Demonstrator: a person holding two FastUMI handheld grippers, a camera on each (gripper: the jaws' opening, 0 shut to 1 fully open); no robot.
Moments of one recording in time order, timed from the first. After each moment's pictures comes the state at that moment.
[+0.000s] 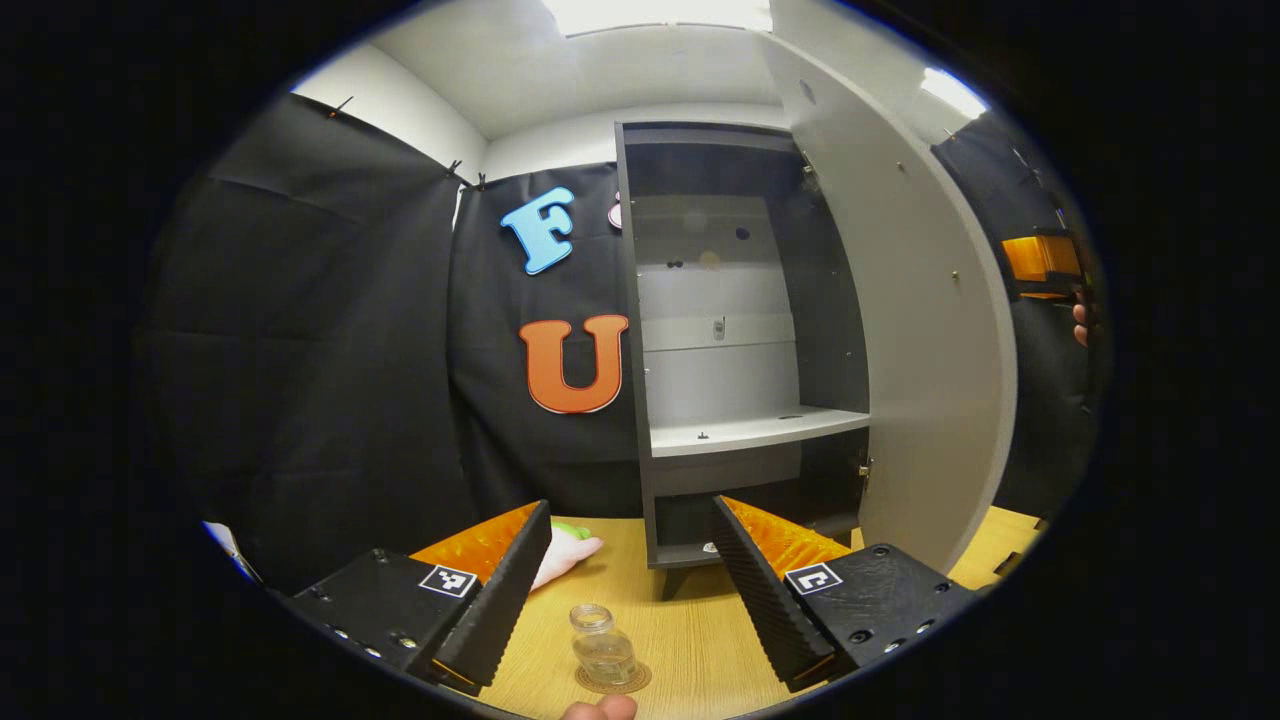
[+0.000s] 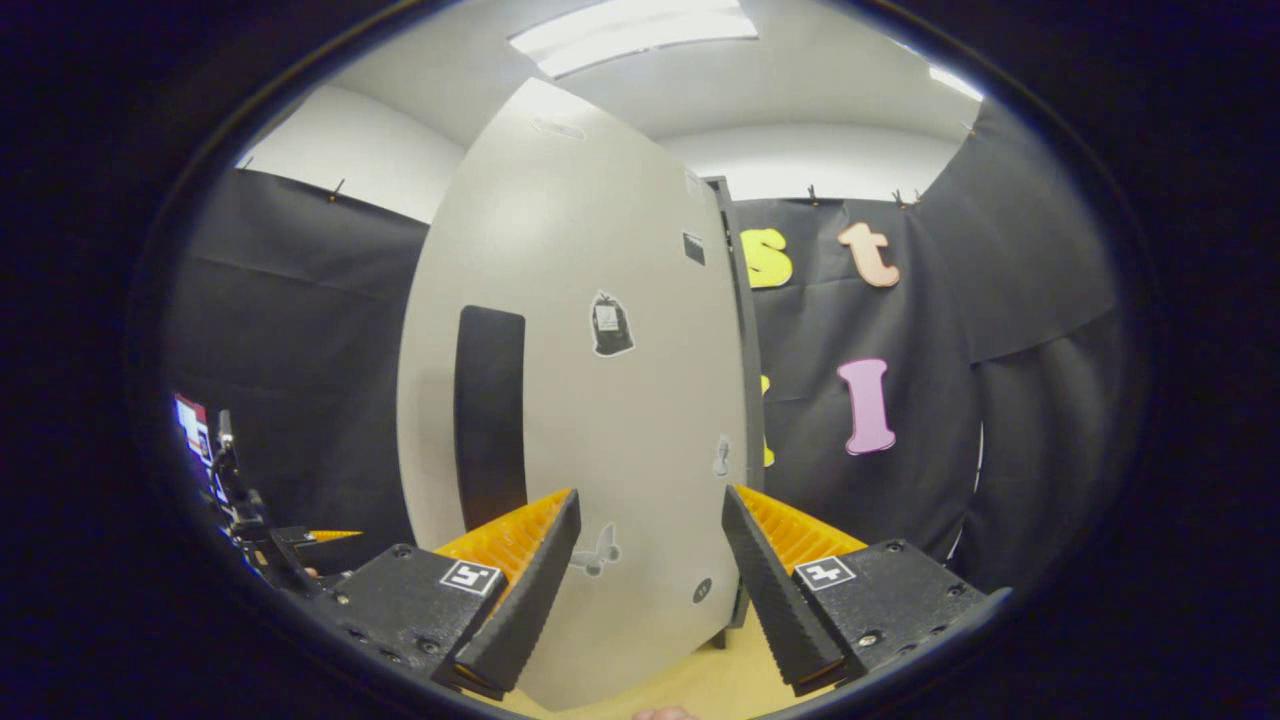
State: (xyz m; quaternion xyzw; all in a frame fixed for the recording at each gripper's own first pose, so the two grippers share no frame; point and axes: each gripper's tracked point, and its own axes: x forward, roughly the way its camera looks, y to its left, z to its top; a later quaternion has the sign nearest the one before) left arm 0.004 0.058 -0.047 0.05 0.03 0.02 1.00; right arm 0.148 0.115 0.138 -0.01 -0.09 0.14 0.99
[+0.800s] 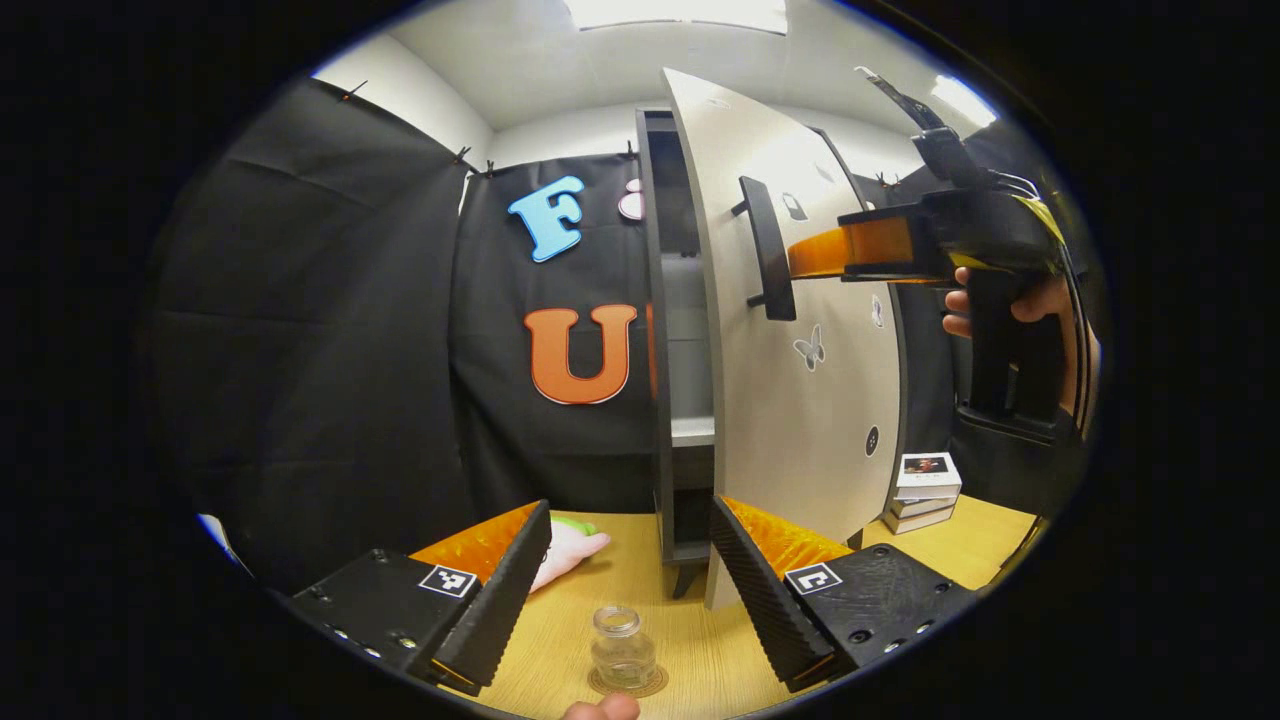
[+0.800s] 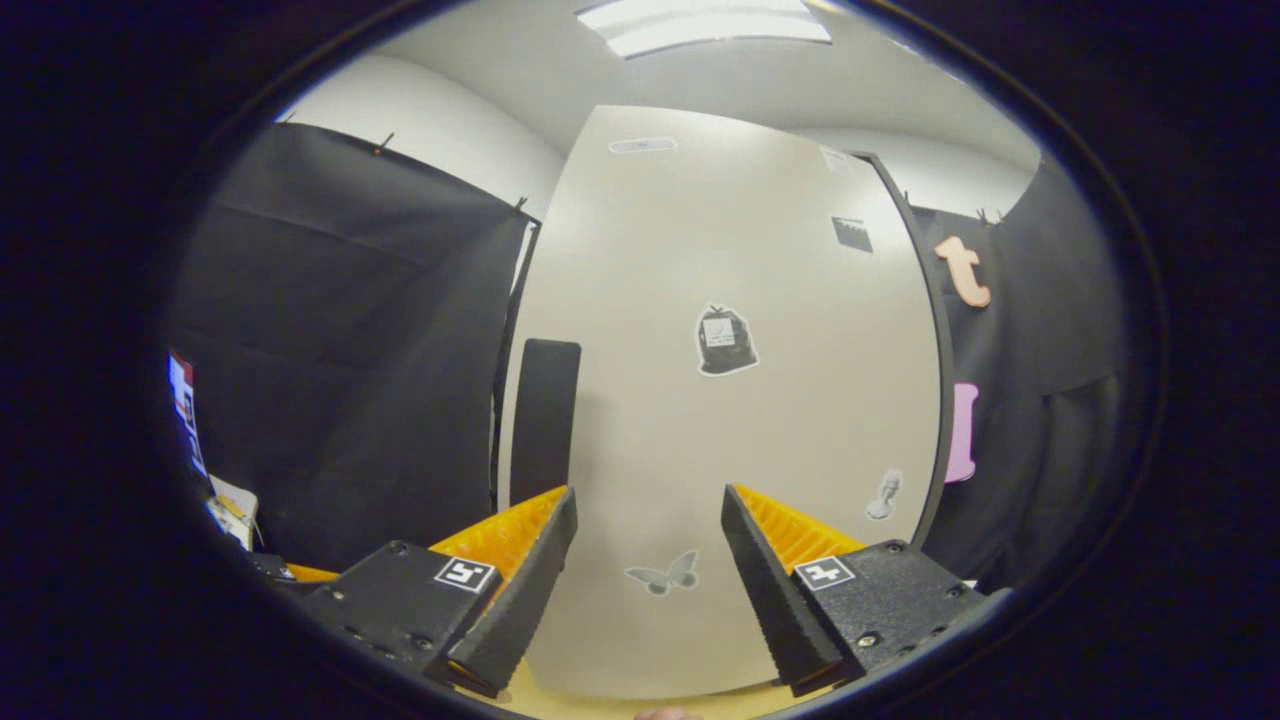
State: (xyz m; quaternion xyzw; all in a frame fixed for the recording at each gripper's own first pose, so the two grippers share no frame) left arm 0.019 0.090 -0.061 0.03 0.04 0.03 1.00; right arm 0.255 0.263 0.143 -0.06 -0.09 0.17 0.98
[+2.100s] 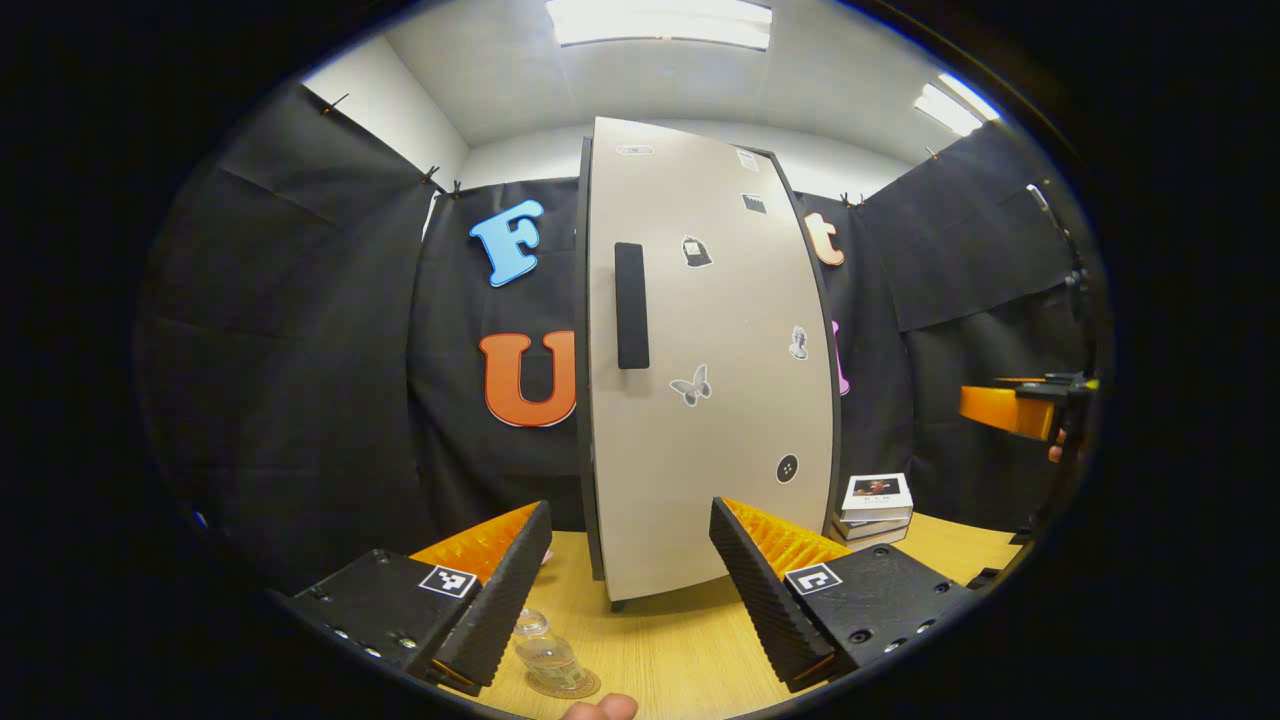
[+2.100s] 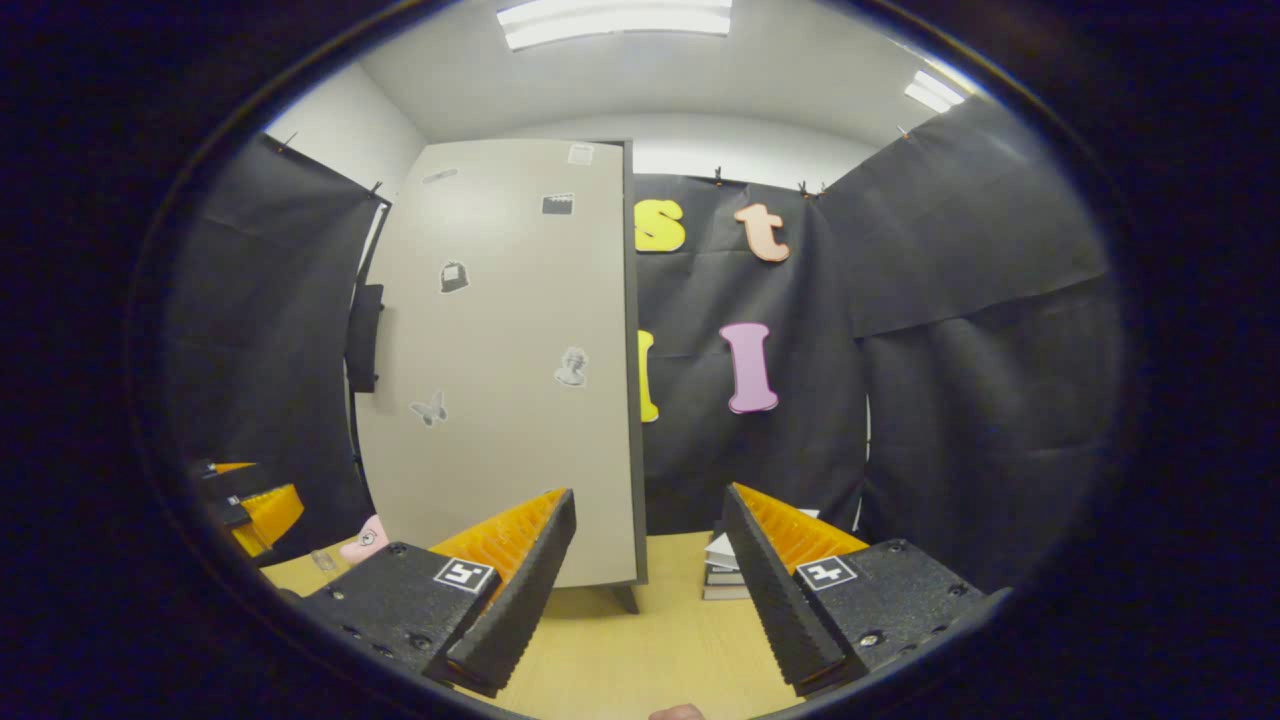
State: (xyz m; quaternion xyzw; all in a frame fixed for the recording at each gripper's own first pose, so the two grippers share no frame) left arm 0.000 0.006 -0.033 0.03 0.00 -0.02 1.00; right arm 0.121 0.014 0.031 0.00 -0.06 -0.06 1.00
